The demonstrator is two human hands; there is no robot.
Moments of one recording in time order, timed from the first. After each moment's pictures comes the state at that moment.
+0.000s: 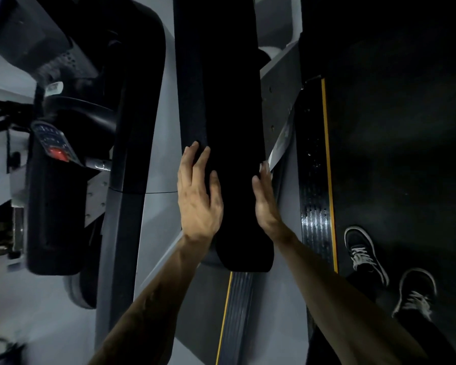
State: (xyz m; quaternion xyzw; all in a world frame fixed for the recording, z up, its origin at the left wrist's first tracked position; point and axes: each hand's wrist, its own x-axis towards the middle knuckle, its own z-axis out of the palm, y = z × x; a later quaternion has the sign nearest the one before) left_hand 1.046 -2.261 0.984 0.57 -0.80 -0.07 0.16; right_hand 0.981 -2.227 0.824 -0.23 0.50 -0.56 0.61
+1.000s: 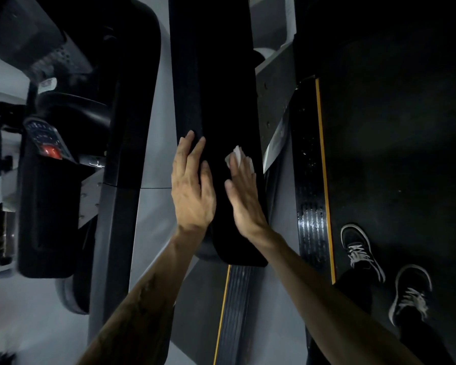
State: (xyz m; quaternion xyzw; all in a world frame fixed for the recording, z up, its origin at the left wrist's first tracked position) left_hand 1.050 -2.262 0.983 0.55 -0.81 -0.09 0.19; right_hand 0.985 -2.211 0.882 -0.40 0.52 -0.55 0.52
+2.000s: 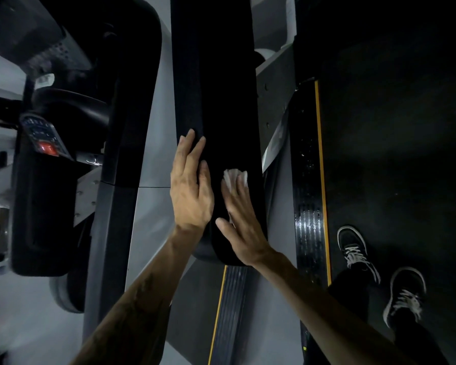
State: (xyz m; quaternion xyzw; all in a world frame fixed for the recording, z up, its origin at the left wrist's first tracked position) left_hand 1.052 -2.263 0.984 0.54 -0.80 -0.12 0.20; right_hand 0.993 -2.170 0.884 -0.51 0.47 -0.59 0.43
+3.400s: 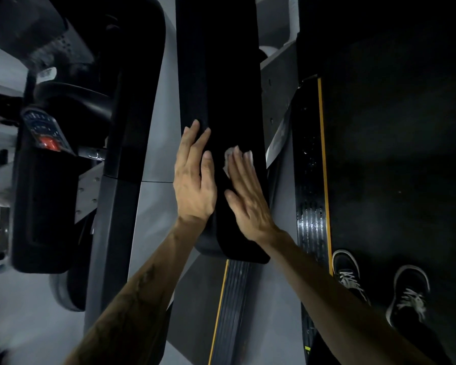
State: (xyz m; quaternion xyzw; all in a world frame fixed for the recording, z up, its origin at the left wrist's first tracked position) left_hand 1.053 -2.265 0.985 0.54 -0.80 -0.13 0.22; right_hand 0.986 -2.202 0.869 -0.53 0.52 -0.56 0.36
